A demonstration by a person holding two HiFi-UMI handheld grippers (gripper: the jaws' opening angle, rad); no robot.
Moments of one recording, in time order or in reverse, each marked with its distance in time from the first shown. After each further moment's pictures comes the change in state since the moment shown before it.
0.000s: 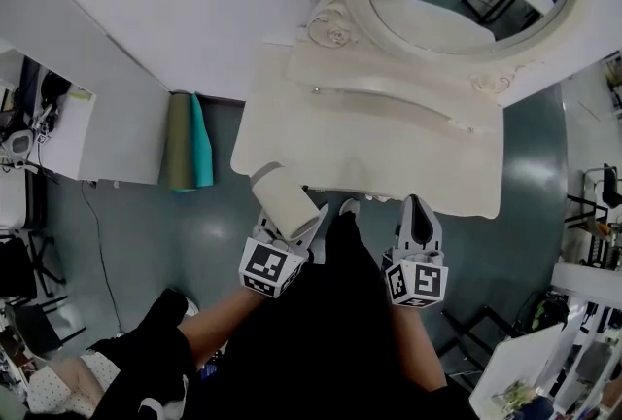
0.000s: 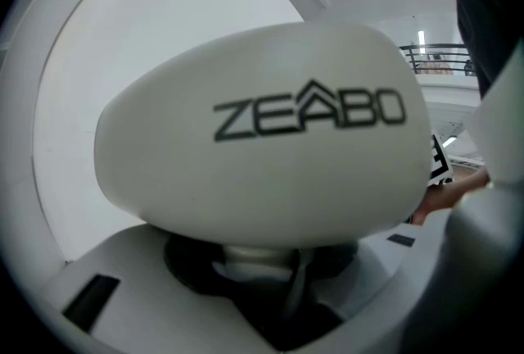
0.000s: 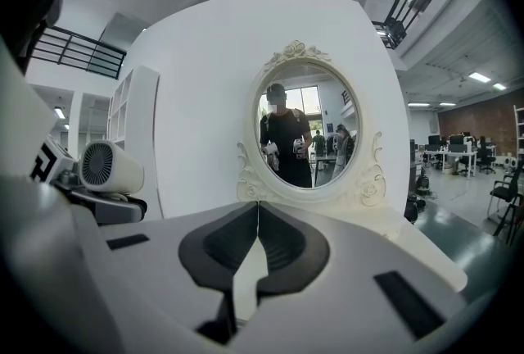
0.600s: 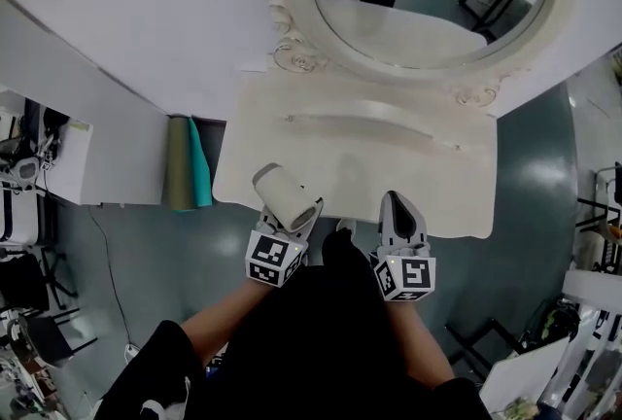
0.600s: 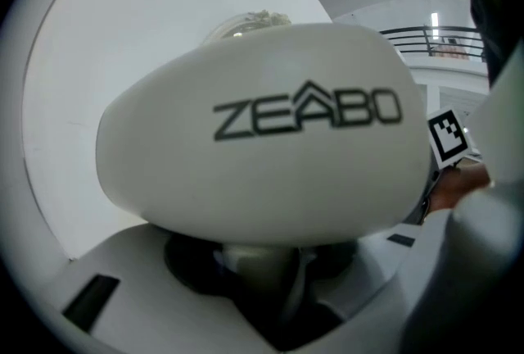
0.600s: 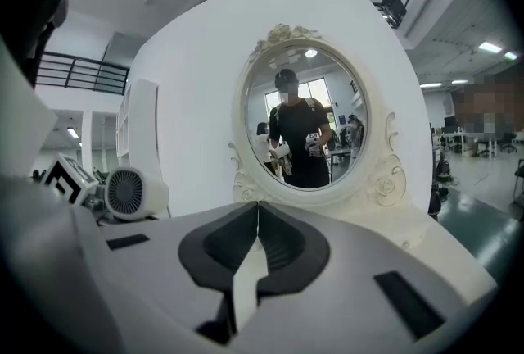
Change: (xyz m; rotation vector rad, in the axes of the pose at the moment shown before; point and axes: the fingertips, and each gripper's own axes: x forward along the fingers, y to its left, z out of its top) left arm 0.112 0.000 -0.014 -0.002 0.119 0.057; right arm 0.065 -0.057 0.004 0.056 0.001 0.124
